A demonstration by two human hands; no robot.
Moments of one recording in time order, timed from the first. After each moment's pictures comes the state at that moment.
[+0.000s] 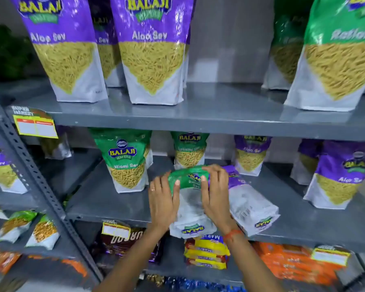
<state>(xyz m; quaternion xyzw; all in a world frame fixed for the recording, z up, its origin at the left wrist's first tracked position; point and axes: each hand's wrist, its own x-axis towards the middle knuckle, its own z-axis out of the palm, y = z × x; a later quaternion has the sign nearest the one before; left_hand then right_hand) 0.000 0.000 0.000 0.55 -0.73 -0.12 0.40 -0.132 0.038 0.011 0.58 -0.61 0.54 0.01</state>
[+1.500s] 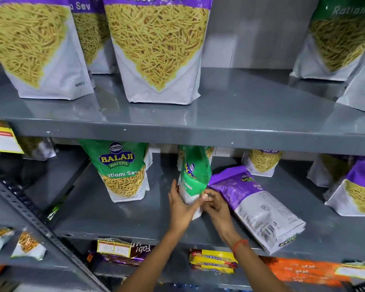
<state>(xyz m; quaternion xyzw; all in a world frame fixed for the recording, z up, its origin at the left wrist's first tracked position) -0.033 -0.085 -0.069 0.50 -0.59 -0.48 0.43 -0.145 -0.042 -0.086 0.38 -0.59 0.58 -0.40</state>
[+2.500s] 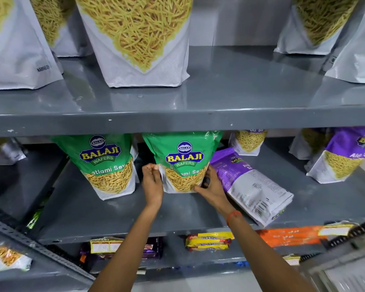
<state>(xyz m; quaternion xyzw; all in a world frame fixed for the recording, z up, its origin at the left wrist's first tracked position) 0.001 -0.147 -0.069 0.48 -0.58 -0.41 0.52 -0.152 -0.056 -0.075 0.43 -0.66 0.52 -0.34</state>
